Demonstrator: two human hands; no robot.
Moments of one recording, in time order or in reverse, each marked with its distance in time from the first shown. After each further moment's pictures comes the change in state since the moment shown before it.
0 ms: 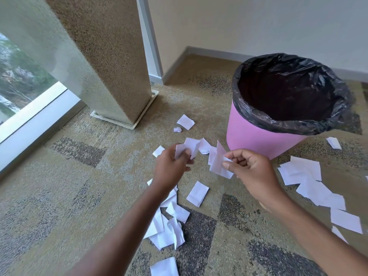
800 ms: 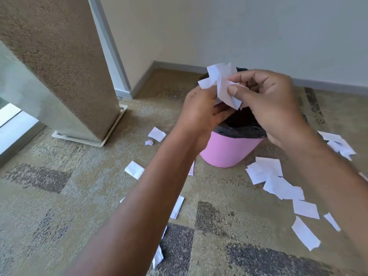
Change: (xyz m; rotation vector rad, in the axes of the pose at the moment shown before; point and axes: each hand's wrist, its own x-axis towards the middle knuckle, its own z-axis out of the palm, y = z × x) left_hand 0.007 0.201 0.097 -0.588 -0.394 0.058; right_hand 0.056 -0.152 -0.096 -0.065 0.281 -0.338
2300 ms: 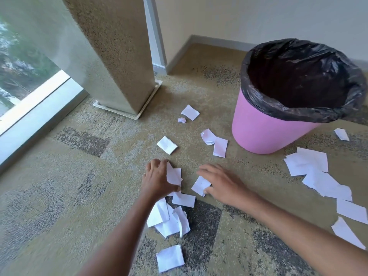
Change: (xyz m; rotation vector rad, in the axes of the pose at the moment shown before) left_hand -0.105 -0.189 -0.273 1.521 0.270 -0.315; right_hand -0.174 0.185 0.154 -0.692 -0.934 -0.140
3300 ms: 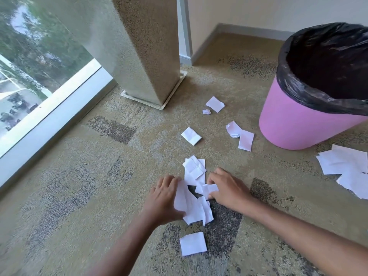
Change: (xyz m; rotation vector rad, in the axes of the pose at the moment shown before) left_hand -0.084 -0.074 0.011 0.151 -0.101 0.209; right_hand 0.003 -0.066 0.034 0.093 -0.052 0.146
